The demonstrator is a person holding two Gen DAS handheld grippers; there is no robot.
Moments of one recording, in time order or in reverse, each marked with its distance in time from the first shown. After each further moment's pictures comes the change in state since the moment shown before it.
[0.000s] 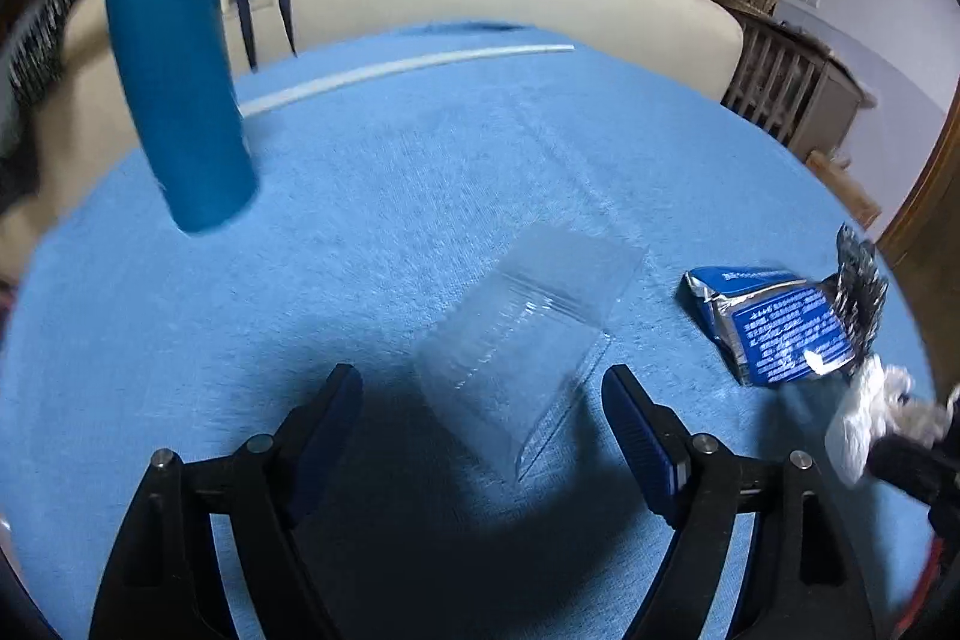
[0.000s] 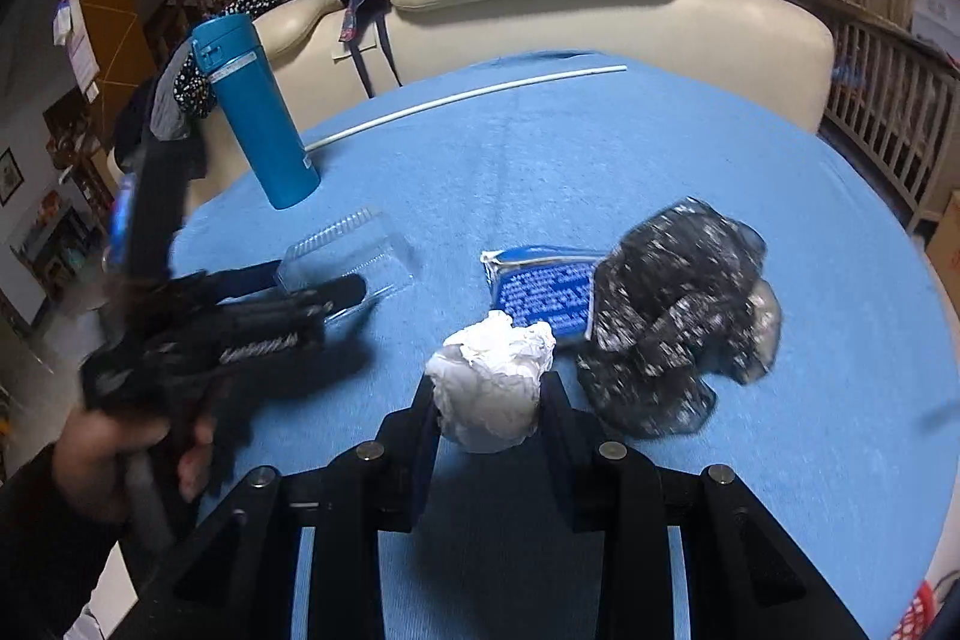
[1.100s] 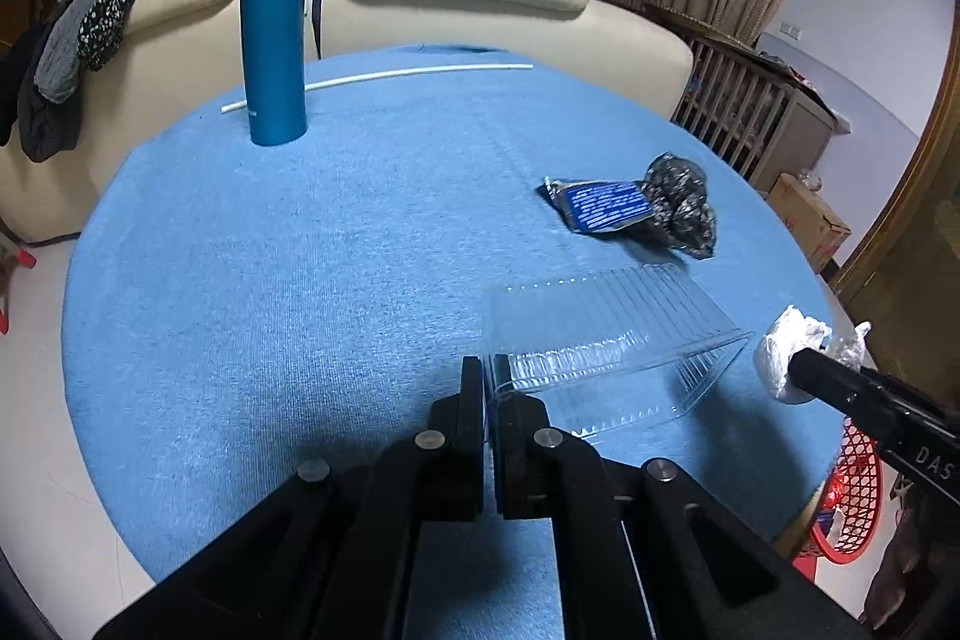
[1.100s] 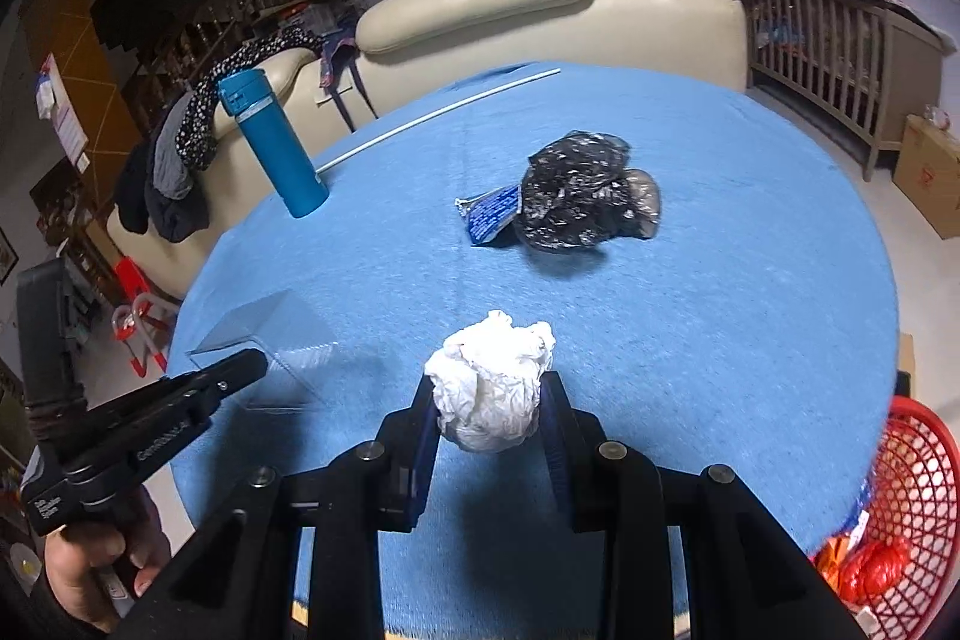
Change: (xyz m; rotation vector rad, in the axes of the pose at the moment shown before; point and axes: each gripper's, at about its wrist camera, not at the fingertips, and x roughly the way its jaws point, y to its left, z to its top) left arm -0.144 -0.055 -0.113 -0.035 -0.078 0.015; right arm -0.103 -0.009 -0.086 0.163 -0.077 -0.012
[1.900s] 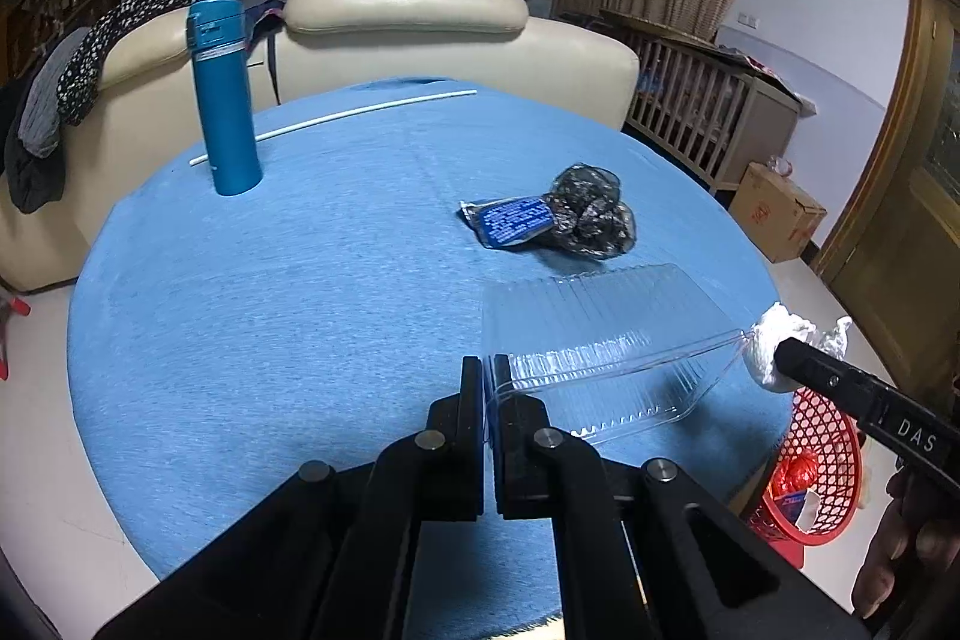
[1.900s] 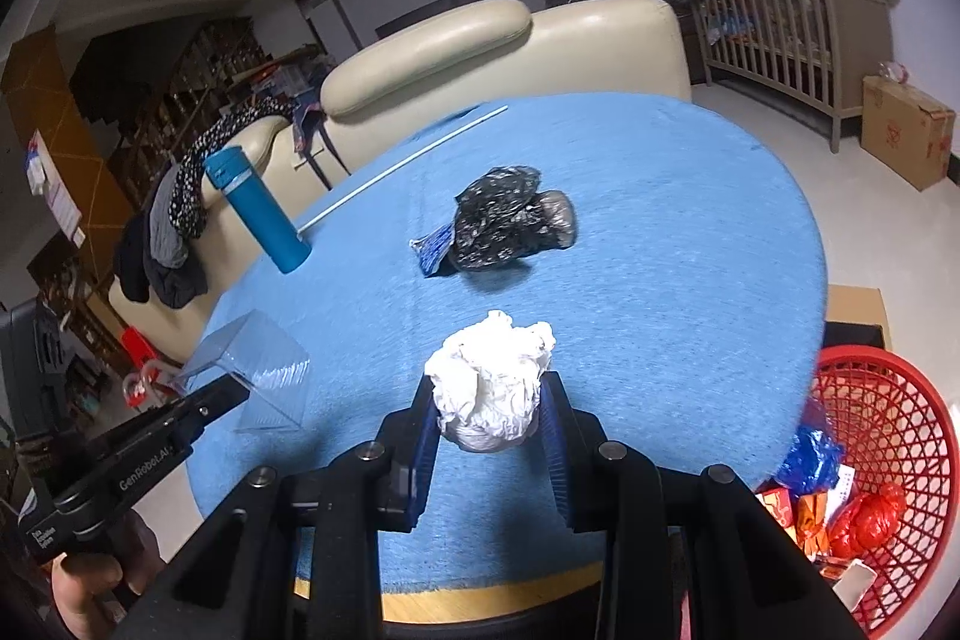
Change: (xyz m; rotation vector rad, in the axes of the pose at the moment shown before) left arm -0.034 -0.057 -0.007 0.096 -0.047 -0.030; right arm -0.056 -0.046 -0.020 0.139 -0.103 0.002
